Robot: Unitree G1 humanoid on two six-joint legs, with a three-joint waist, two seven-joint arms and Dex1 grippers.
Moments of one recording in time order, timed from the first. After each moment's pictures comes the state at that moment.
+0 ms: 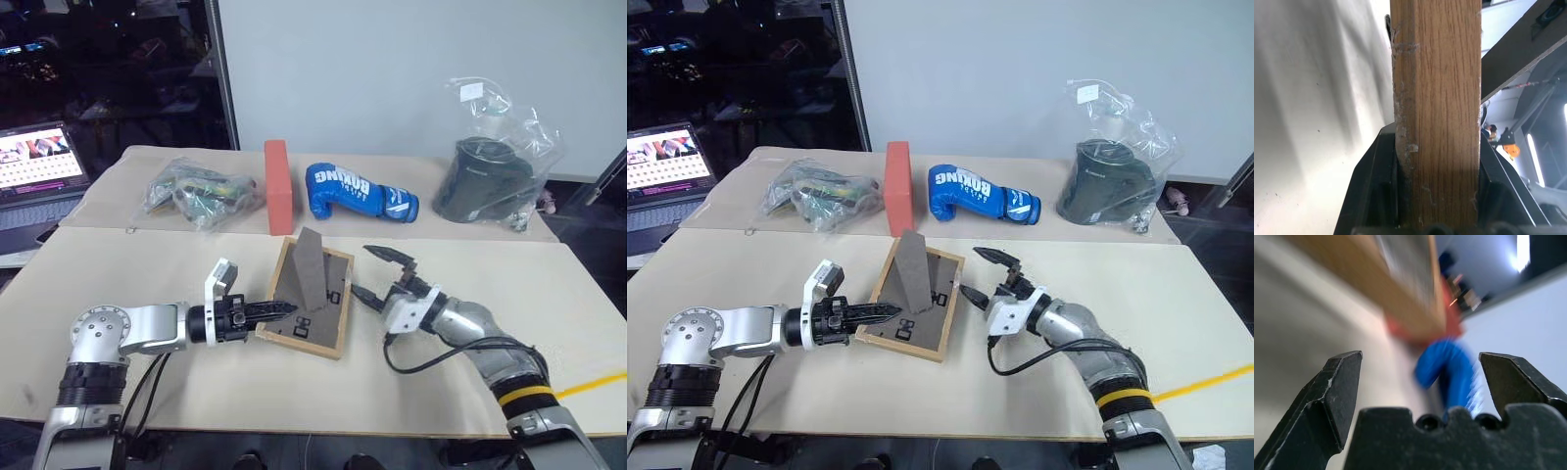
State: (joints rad) left arm -0.50 0.63 0.13 0.17 -1.81 1.41 -0.11; right arm -0.50 -0.51 0.15 0.35 -0.63 -0.84 0.16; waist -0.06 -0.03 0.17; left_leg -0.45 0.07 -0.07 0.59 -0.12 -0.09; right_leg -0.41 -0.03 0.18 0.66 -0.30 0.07
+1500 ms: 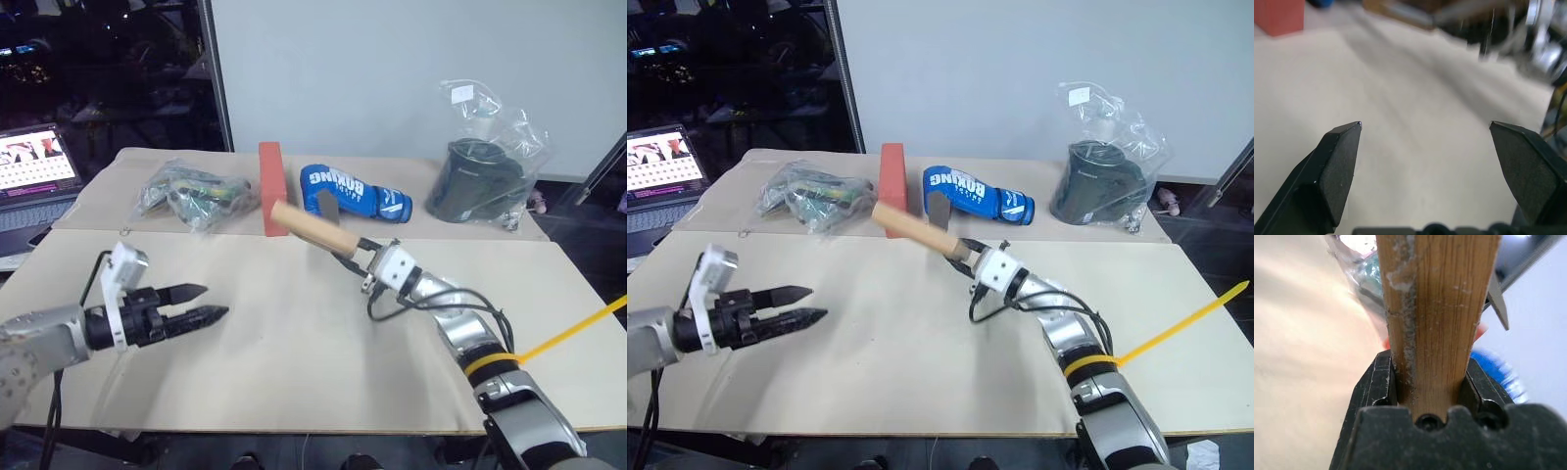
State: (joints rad) left arm -0.05 0.98 0.36 -0.36 -1.00 0.82 -0.80; right arm -0.75 -0.39 0.18 0.58 0.16 -0.39 0.70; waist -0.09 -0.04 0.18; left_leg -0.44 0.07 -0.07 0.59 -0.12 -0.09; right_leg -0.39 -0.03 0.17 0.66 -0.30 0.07
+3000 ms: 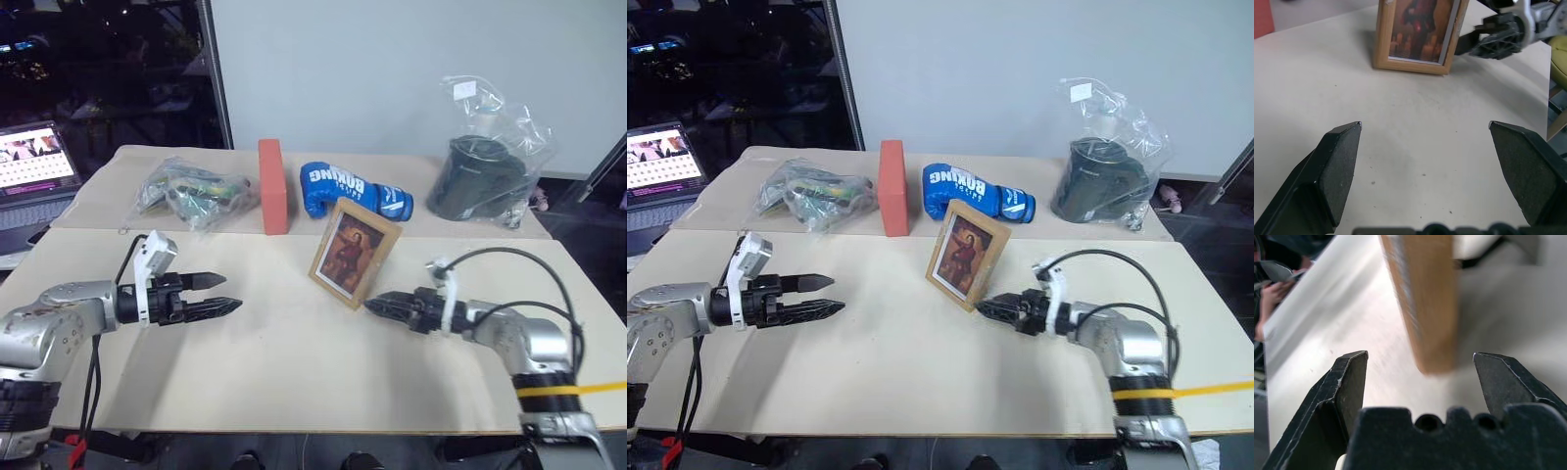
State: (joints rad) left arm -0.37 0.90 0.16 -0.09 -0.72 0.77 -1.07; right arm -0.43 -0.57 -0.10 0.06 0.56 0.88 0.93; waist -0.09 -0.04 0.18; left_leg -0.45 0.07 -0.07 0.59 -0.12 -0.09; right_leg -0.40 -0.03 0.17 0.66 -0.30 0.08
